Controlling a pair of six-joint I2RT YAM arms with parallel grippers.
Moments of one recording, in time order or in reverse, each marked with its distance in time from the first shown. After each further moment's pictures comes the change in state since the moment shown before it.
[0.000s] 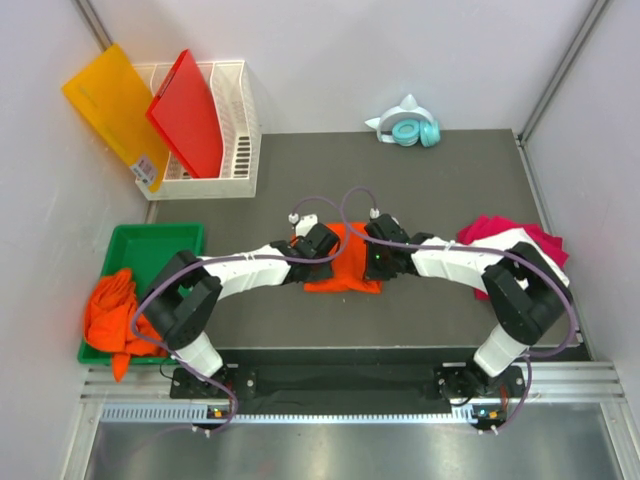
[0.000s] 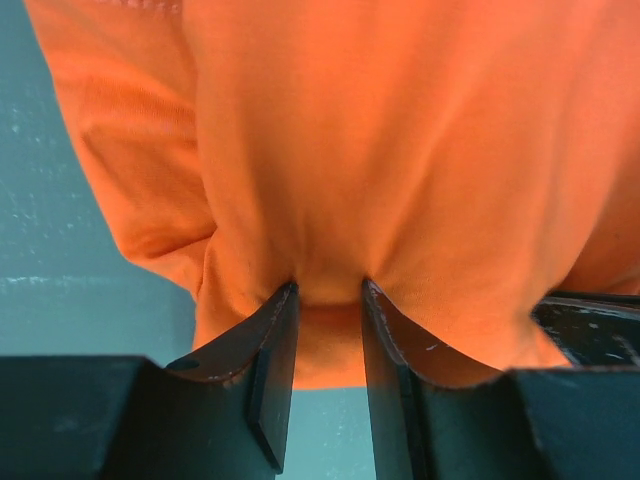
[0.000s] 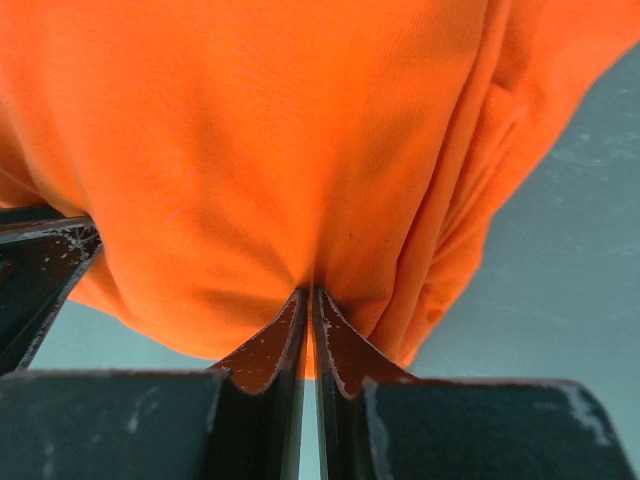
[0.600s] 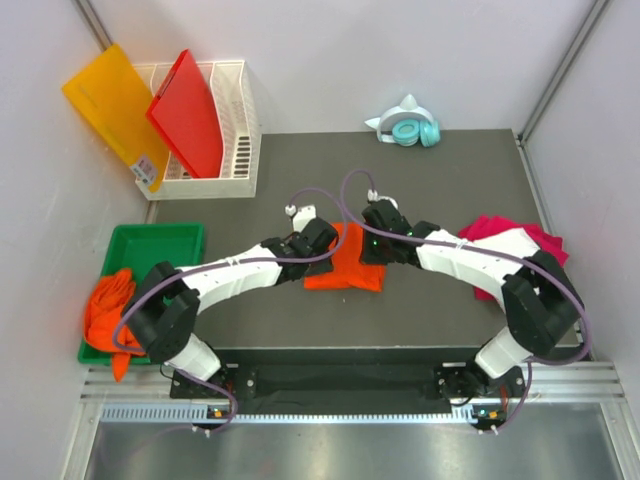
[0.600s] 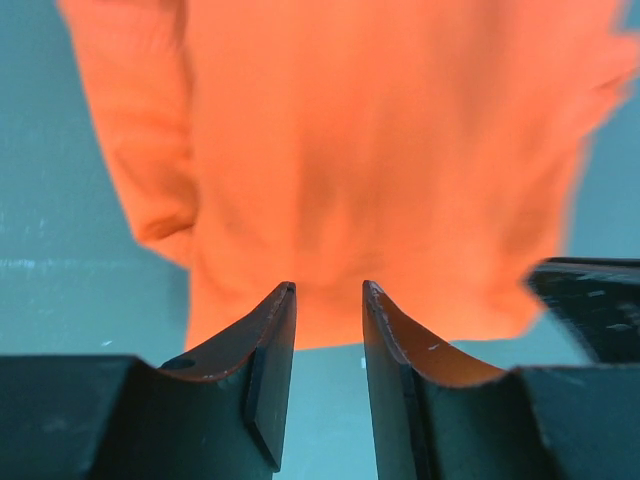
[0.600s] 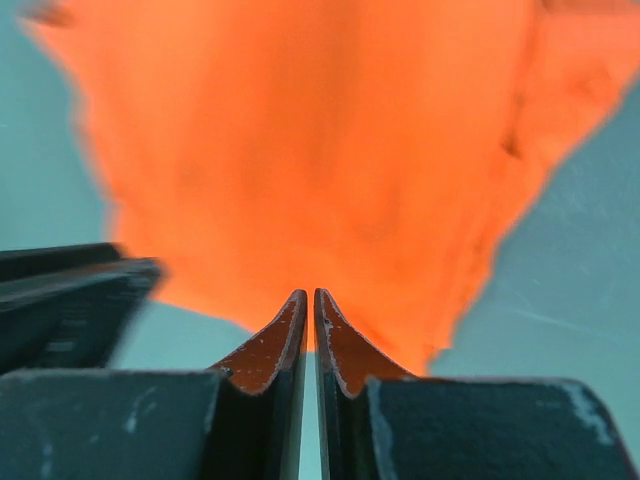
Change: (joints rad) left arm -0.023 -0.099 0.016 -0.055 -0.051 0.001; right arm 0.018 -0.058 0.093 -0.070 0.066 -0.016
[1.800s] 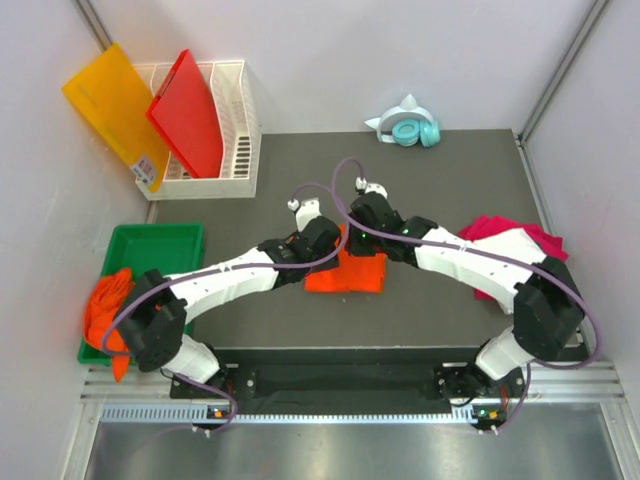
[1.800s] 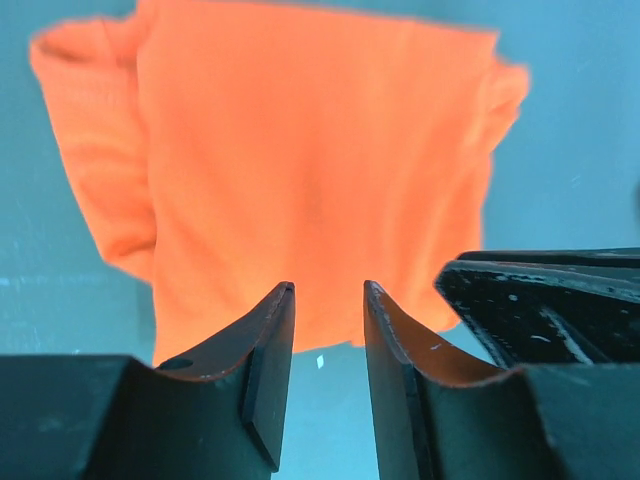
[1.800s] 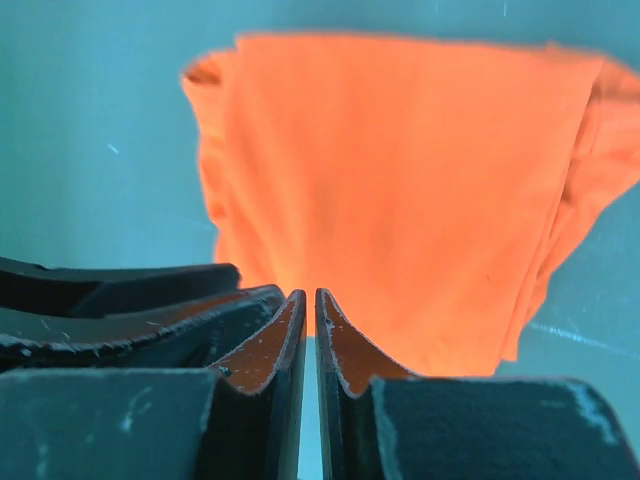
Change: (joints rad) left arm -0.052 -0.063 0.030 0.027 -0.042 0.006; right arm 0.089 -0.033 0.131 -0.029 0.066 0.011
